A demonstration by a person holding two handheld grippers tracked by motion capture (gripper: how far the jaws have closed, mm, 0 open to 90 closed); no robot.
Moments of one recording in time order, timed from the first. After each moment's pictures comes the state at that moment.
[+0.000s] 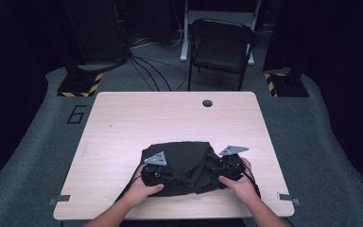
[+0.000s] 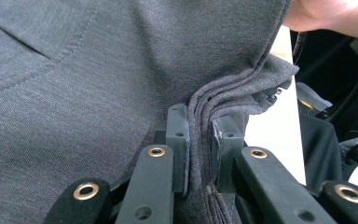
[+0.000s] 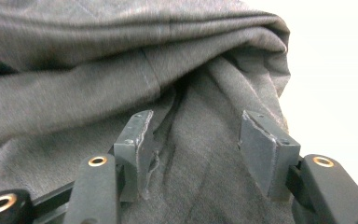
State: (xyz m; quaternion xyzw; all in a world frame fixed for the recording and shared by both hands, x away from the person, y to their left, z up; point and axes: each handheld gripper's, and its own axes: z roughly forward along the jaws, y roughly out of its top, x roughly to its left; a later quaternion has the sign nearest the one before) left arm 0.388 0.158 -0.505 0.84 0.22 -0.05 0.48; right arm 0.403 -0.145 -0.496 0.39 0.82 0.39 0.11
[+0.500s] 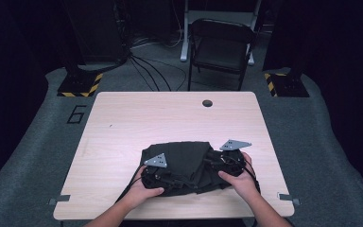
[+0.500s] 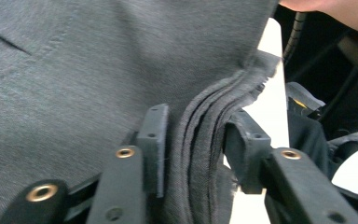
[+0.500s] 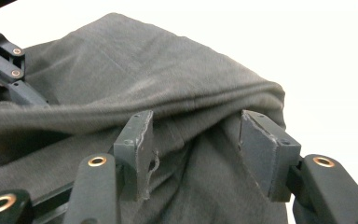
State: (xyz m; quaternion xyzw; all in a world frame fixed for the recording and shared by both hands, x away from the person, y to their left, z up) left arm 0.378 0.158 -0.496 0.84 0.22 -0.06 0.49; right arm 0.403 -0.139 -0.463 0.36 0.81 0.43 0.13
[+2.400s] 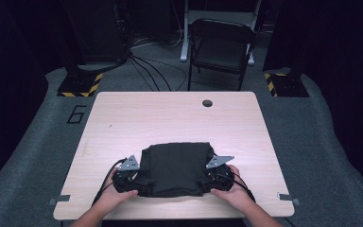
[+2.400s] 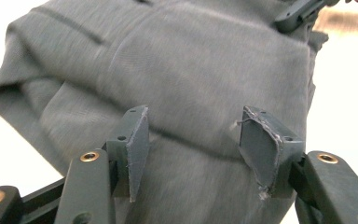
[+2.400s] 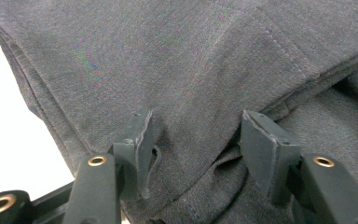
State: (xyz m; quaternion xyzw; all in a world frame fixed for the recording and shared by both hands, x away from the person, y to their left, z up) left arm 0.363 0.245 -0.495 0.86 0.29 0.06 0.42; right arm 0.379 -0.111 -0.507 0.30 0.87 0.37 0.08
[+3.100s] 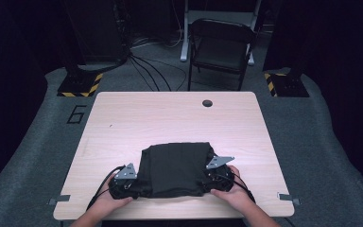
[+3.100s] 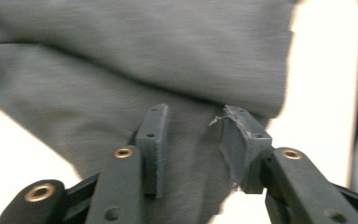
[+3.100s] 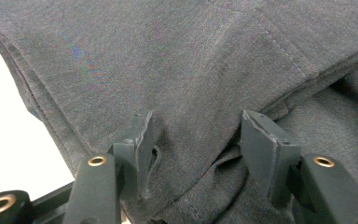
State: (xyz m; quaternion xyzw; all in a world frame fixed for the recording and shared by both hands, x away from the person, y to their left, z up) left arm 0.345 0.245 -0.508 0.88 0.23 0.03 0.40; right arm 0.377 -0.112 -0.507 0.31 0.87 0.37 0.08
